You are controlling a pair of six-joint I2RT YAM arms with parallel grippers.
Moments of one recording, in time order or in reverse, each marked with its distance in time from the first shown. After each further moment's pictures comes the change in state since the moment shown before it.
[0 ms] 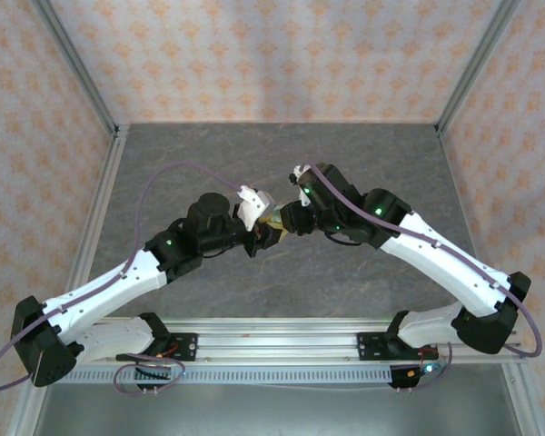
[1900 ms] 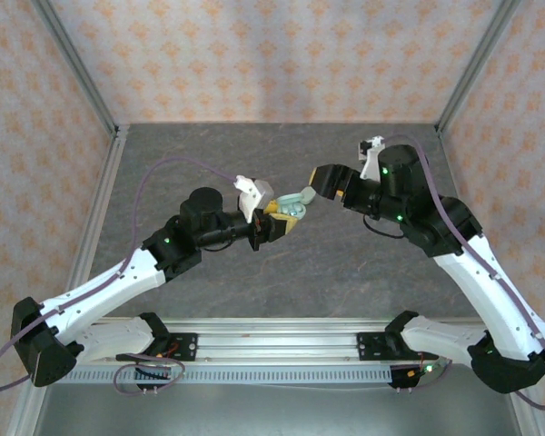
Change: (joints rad) left arm -0.001 0.000 0.039 0.140 0.094 -0.118; right arm -0.301 -0.241 -0.045 0.148 -0.249 0.341
